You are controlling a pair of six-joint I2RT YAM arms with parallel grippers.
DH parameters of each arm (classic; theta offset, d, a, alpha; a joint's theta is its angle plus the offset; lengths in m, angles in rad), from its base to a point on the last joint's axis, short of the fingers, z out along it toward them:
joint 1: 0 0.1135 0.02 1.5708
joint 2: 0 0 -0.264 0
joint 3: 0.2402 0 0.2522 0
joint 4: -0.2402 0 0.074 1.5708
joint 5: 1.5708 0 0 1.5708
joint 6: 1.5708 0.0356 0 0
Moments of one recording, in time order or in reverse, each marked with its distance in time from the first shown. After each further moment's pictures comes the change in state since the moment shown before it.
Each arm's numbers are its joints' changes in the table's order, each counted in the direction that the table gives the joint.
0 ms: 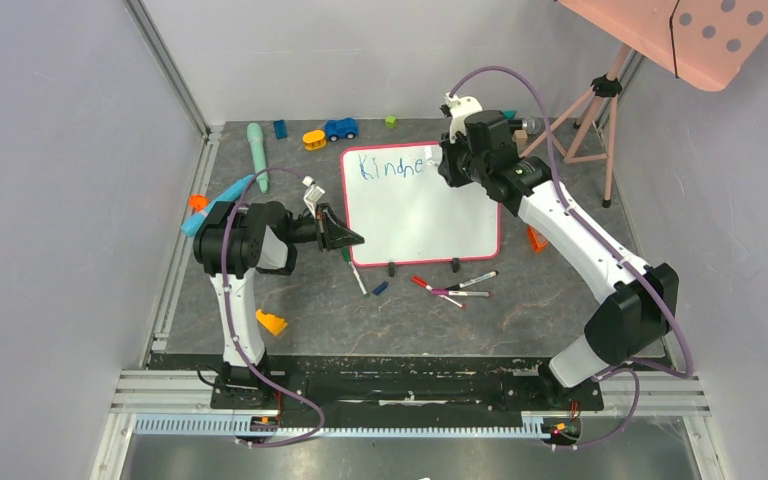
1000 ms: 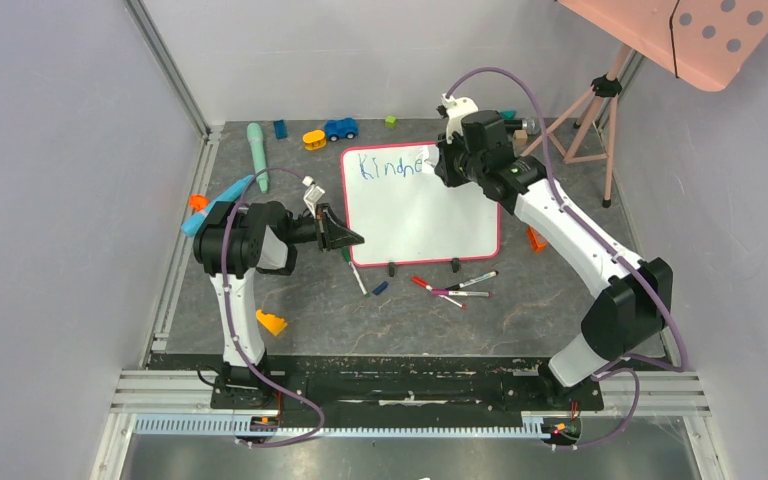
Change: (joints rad) left arm 0.000 0.000 0.000 -0.001 -0.002 0.000; right arm -0.002 -0.028 0.005 0.023 -0.020 -0.001
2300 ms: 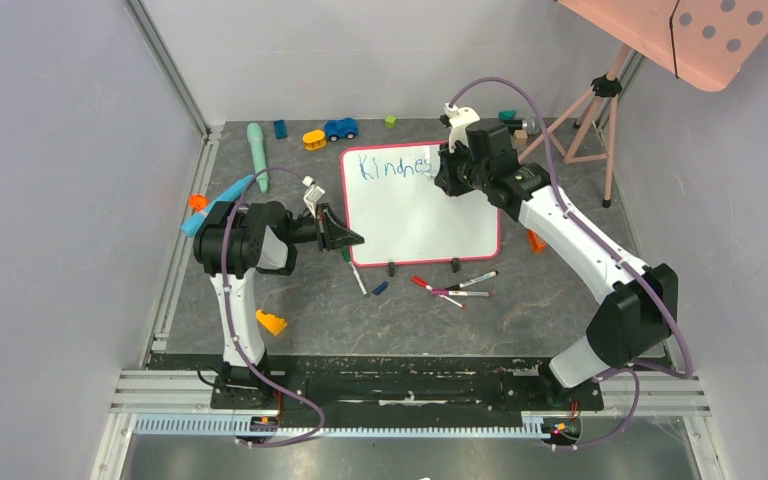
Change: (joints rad) left arm 0.000 0.000 0.000 0.001 0.002 0.000; right arm -0.010 0.043 -0.080 0.010 -0.080 0.013
